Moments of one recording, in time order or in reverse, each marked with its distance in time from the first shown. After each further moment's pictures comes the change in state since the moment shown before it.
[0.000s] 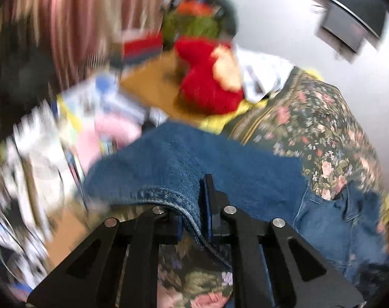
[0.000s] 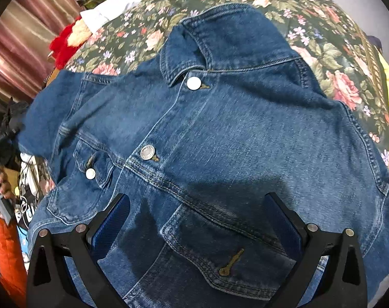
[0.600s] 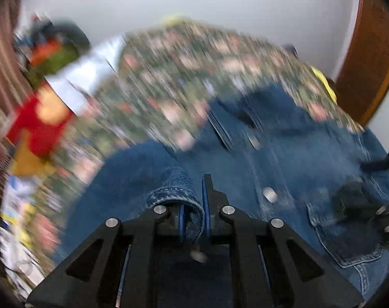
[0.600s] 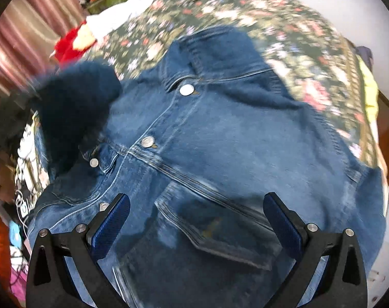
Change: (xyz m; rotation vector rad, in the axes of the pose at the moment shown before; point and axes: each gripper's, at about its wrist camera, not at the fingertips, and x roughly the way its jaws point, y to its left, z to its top) left arm -0.008 -0.242 -0.074 0.641 0.192 -0.368; right arm -0.057 -0.008 -0.021 -0.004 -0.084 -0.056
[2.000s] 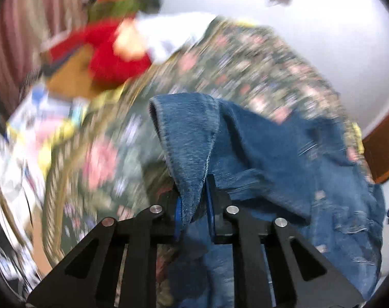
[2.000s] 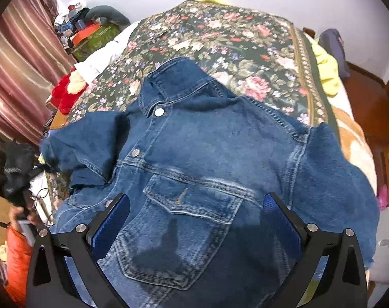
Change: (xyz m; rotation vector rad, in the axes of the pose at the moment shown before) left arm -0.082 0.124 -0.064 -0.370 -0.070 0.079; right arm -0.061 -0.043 -0.047 0.179 -0.158 0.017
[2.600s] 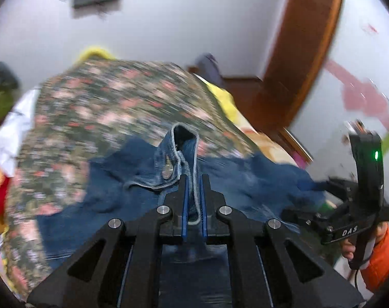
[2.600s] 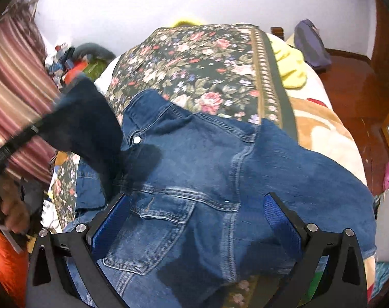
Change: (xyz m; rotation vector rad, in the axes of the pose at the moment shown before) left arm -0.035 -0.308 0.009 0.596 0.048 -0.450; right arm -0.041 -0.077 -0.020 0.180 -0.120 0.052
